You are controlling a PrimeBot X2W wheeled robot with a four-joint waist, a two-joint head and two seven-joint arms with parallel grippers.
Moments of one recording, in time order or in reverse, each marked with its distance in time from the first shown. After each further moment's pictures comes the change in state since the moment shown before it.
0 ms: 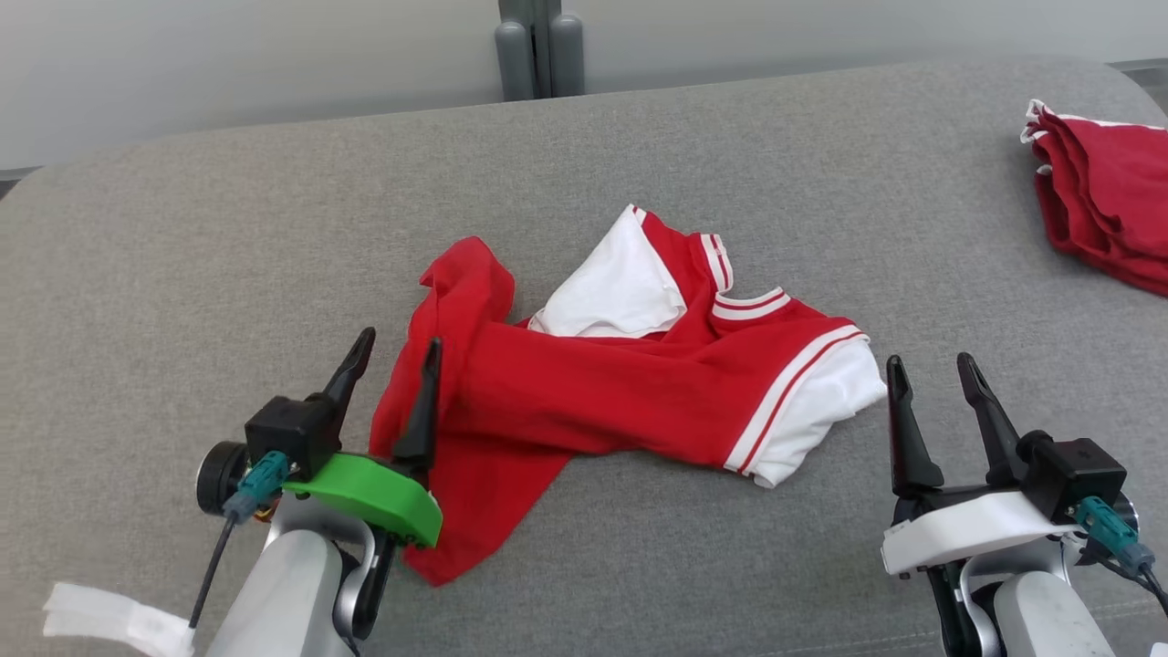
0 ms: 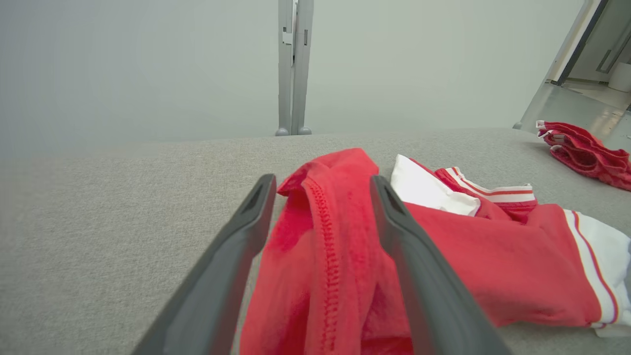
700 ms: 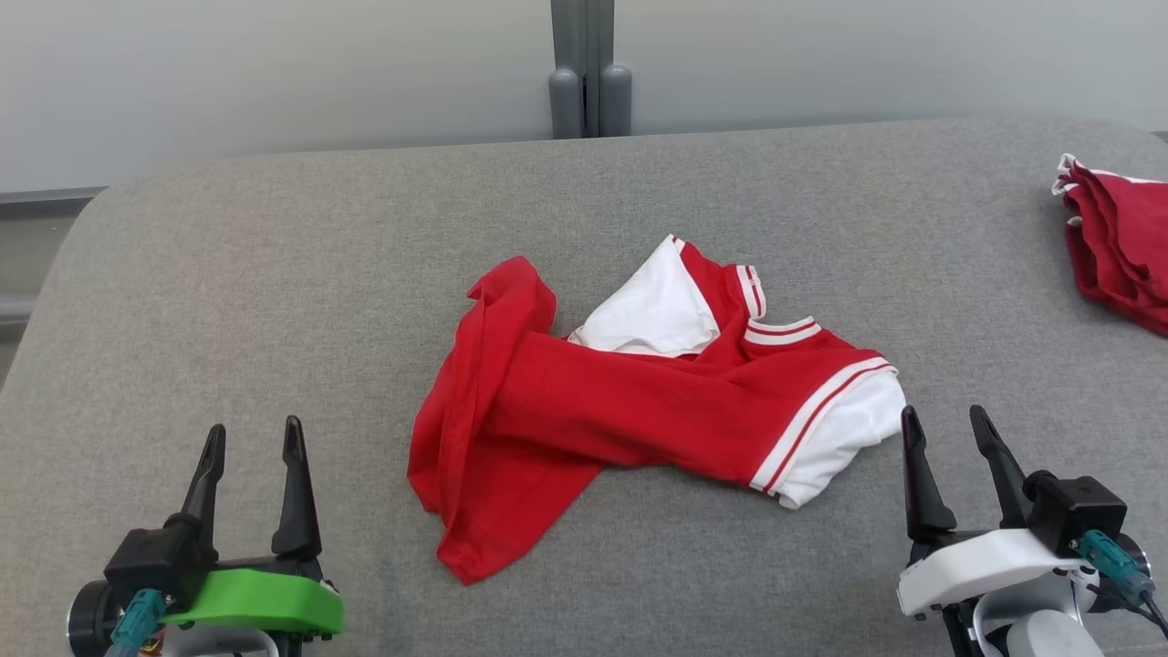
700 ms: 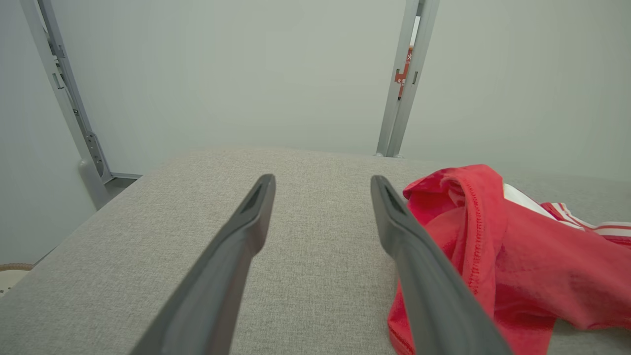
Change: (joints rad) left arm 0.306 -0.030 0.314 -0.270 0.104 0.018 0.000; right arm 0.051 -0.012 -0.027 0.058 0.000 0.000 0.000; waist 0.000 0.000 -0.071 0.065
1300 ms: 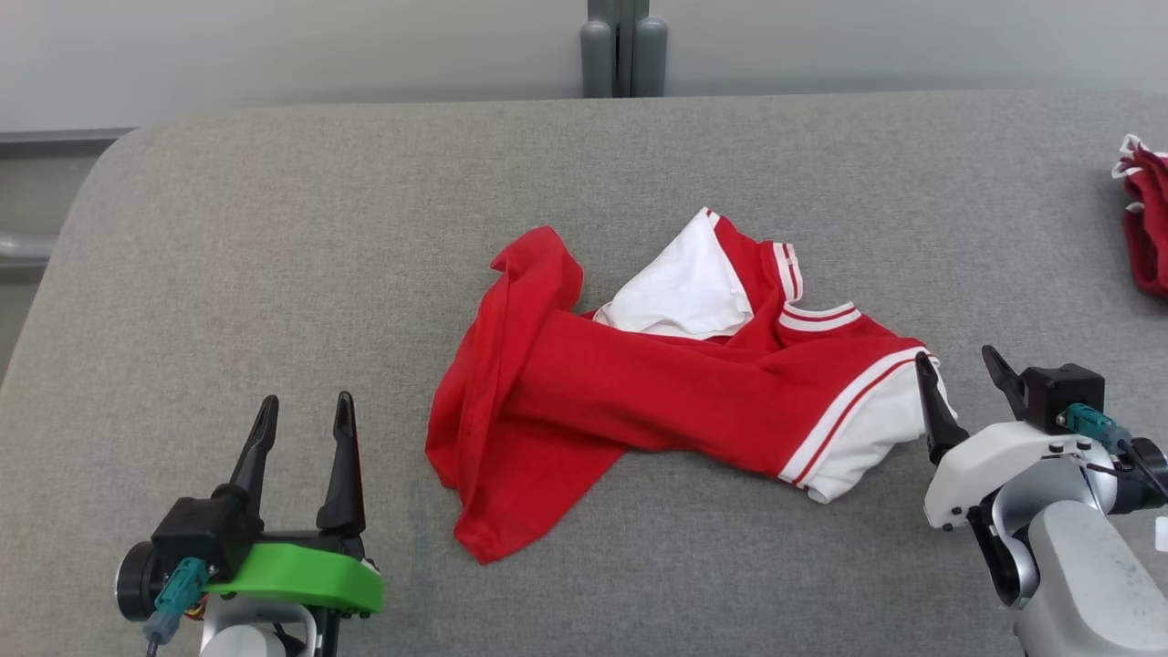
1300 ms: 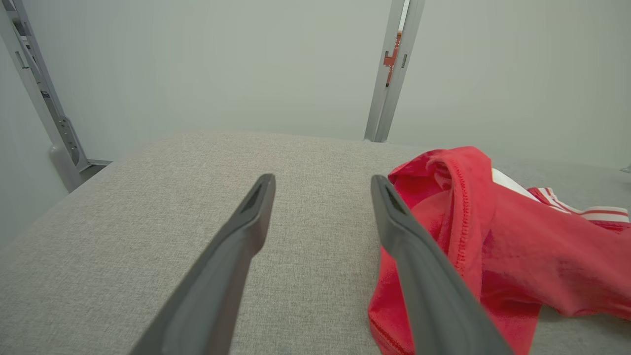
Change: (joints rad) left arm -0.051 -0.039 -0.043 0.028 0.020 -0.036 0.000; right arm -0.264 -0.122 0.034 0.301 -0.033 0.000 0.119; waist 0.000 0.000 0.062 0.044
